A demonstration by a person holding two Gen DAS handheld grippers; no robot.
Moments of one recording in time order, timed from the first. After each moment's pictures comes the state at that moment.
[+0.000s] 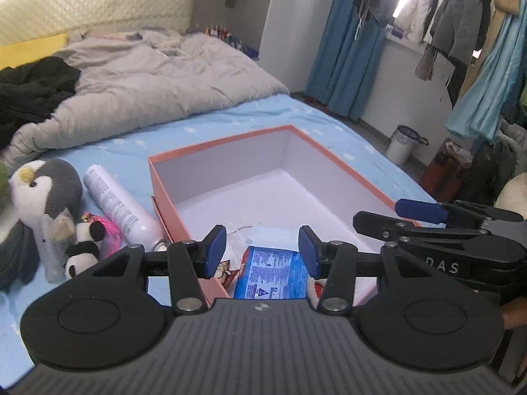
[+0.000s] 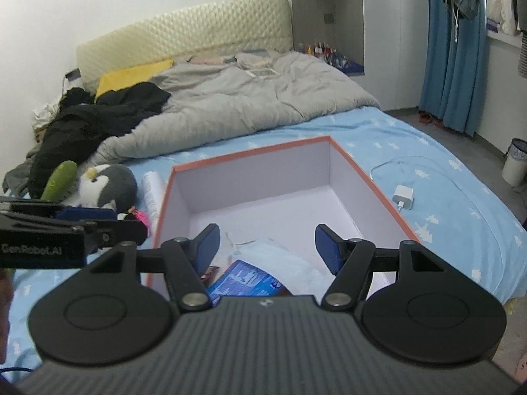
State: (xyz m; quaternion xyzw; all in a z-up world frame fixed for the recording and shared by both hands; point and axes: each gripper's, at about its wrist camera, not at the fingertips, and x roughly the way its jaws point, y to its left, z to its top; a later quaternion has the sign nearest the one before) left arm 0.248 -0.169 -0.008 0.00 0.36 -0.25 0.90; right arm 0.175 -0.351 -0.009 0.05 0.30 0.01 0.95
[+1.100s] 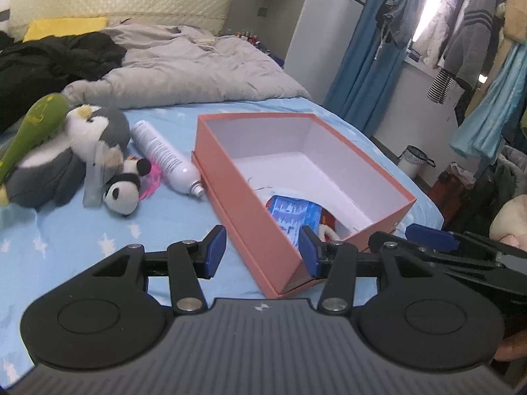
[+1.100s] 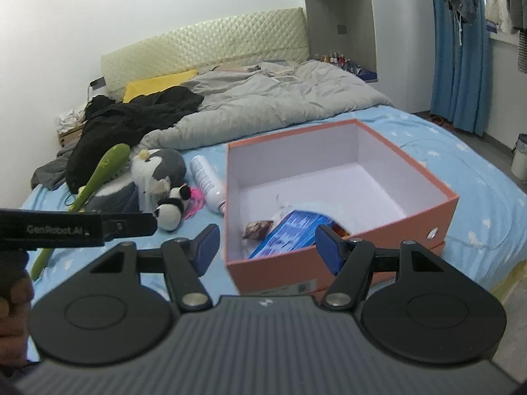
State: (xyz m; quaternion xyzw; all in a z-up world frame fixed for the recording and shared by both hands) left arm 0.133 -0.080 -0.028 -0.06 0.35 -0.21 0.91; right arm 0.066 -0.287 -0.025 0.07 0.28 0.03 0.96
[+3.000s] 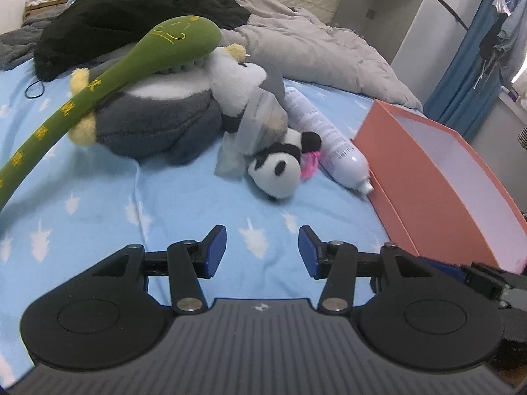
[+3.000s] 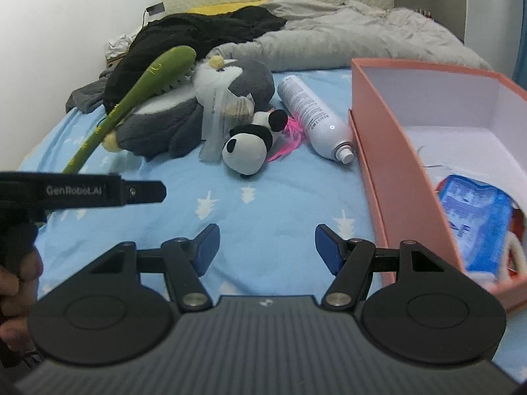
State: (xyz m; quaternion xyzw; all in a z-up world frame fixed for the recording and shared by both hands) left arm 0.235 0.066 -0.138 -0.12 0.39 -0.06 0.91; right arm 0.186 -0.152 -0.123 0.02 0.37 0.15 0.92
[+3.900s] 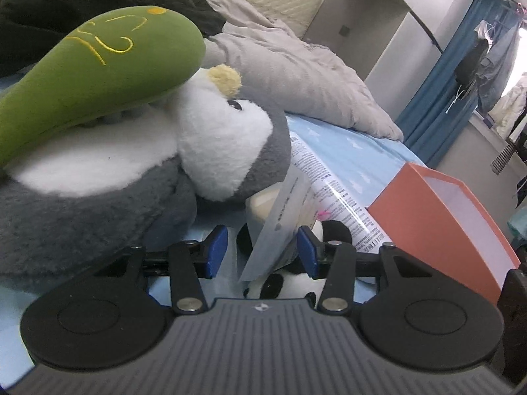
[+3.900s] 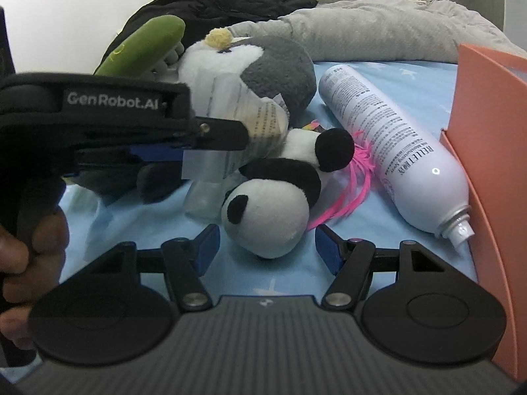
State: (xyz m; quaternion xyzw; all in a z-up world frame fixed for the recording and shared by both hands) left arm 0.392 0.094 -0.184 -0.17 0.35 -0.14 0.91; right arm 0.328 -0.084 -0.188 0.02 0.37 0.19 0.91
